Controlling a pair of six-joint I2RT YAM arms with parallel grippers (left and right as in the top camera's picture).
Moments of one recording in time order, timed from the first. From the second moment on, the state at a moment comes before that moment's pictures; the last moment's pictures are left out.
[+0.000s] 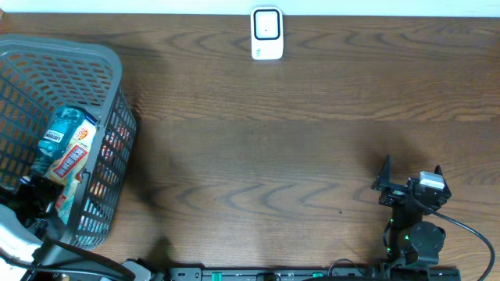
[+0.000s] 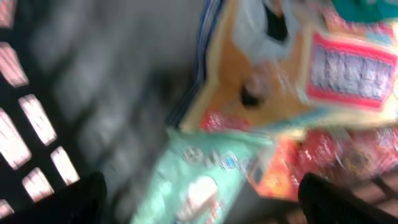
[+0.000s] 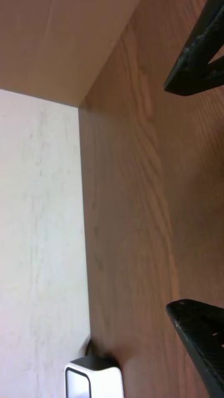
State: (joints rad) left arm 1.07 1.44 1.02 -0.97 0.20 -0.15; right arm -0.08 0.01 0.01 -0.06 0.18 -0.02
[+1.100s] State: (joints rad) left arm 1.07 1.37 0.78 -0.80 0.32 -0.24; right arm -0.08 0.01 0.01 -0.06 0.17 -0.02
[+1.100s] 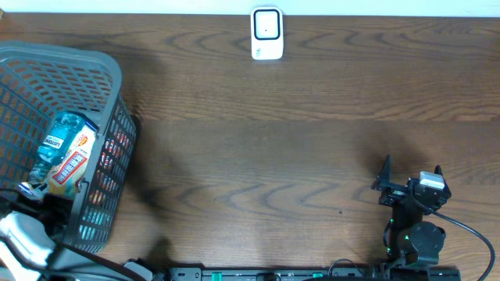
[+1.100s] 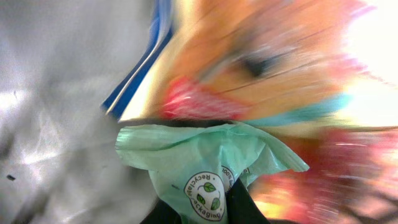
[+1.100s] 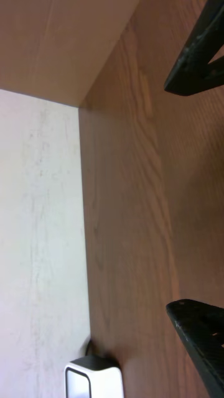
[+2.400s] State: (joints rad) left arm -0.28 1.28 1.12 -0.25 0.43 -0.82; right arm -0.08 0.01 0.01 -0.06 0.18 -0.02
